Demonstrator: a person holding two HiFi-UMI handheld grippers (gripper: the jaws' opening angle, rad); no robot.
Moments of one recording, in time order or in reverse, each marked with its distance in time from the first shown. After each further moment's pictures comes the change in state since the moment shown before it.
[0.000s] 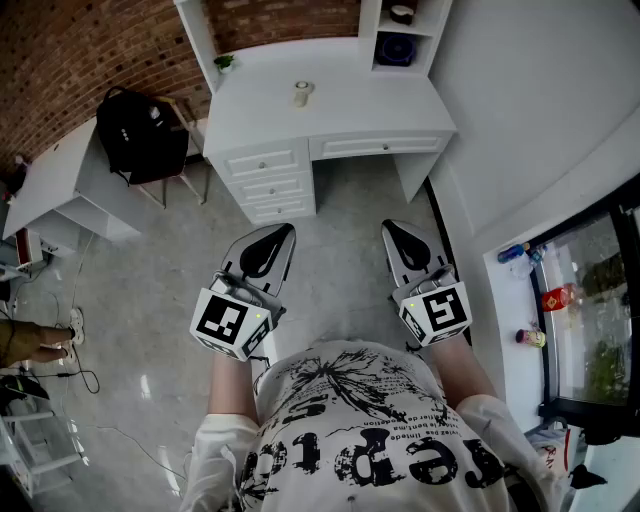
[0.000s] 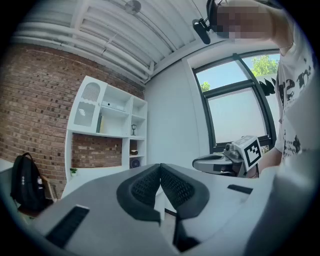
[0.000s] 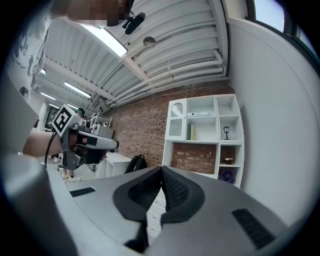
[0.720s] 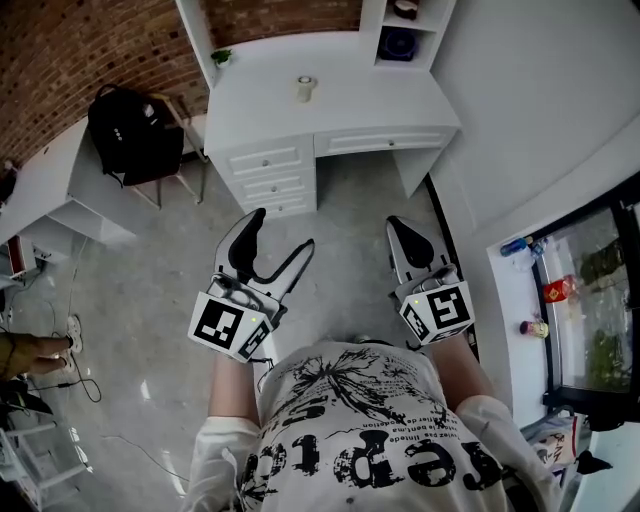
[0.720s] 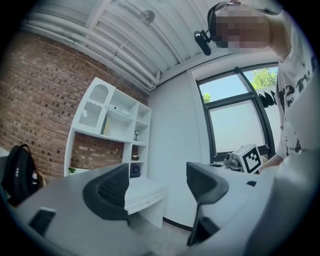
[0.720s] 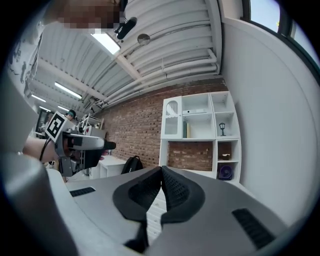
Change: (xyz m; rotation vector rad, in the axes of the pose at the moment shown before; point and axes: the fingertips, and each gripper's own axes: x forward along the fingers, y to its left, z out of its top) left arm -0.025 0.063 -0.006 -0.067 -0.096 -0.009; right arm 0.048 0.028 -0.004 0.070 -0.001 -0.078
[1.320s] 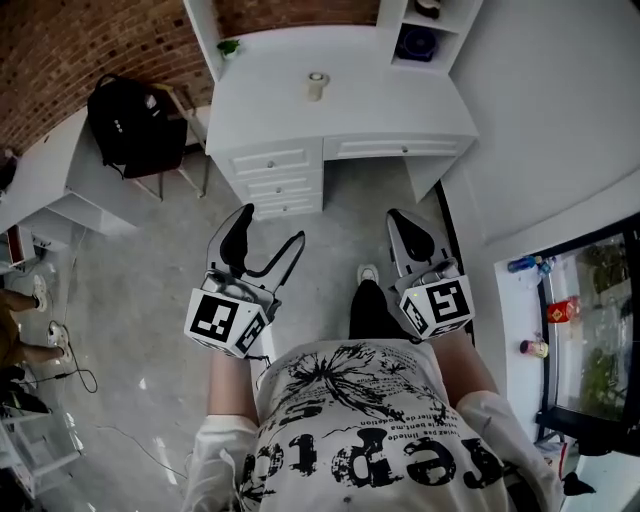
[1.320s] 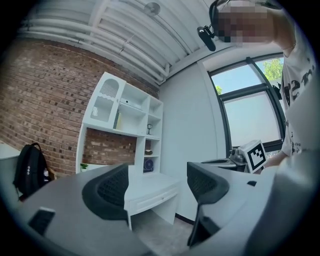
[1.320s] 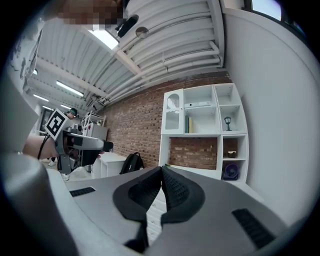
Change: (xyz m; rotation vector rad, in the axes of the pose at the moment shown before) left arm 0.051 0.077 -0.033 -0.013 0.055 0.112; right arm 0.086 -0.043 -0.030 -0.010 0.034 0.039
